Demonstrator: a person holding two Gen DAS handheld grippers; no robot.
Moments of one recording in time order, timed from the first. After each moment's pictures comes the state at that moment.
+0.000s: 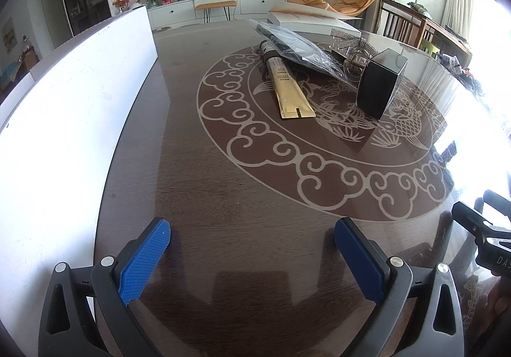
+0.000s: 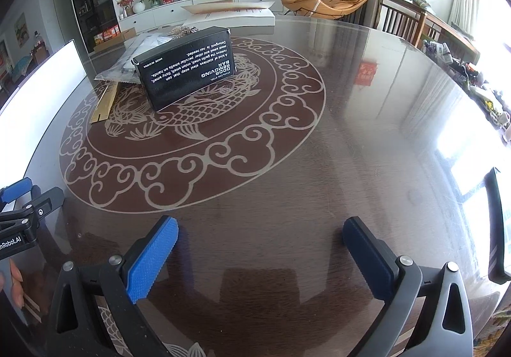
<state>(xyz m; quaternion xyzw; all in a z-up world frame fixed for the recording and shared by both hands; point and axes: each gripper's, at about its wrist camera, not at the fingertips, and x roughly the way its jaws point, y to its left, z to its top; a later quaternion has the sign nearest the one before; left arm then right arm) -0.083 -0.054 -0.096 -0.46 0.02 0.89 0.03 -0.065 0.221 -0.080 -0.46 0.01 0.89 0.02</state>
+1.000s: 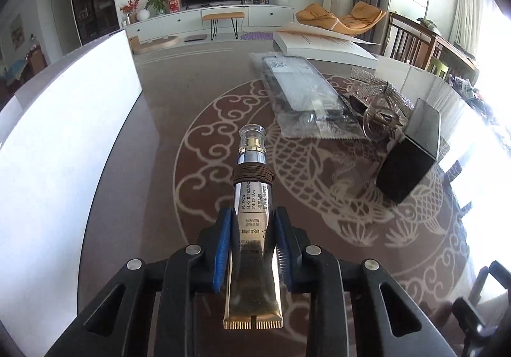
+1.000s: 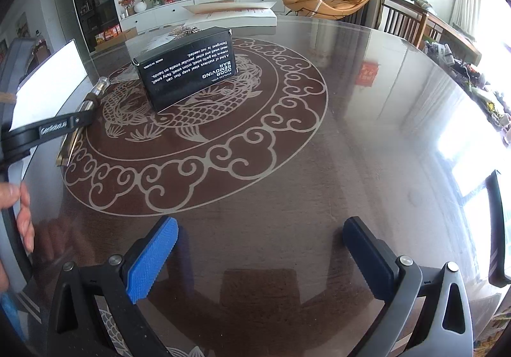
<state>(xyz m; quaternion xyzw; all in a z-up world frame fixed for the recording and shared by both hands) -0.147 -0.039 -0.084 -0.43 0.01 0.90 0.02 -0.065 0.220 -0.079 -0.46 0.01 0.89 0.02</state>
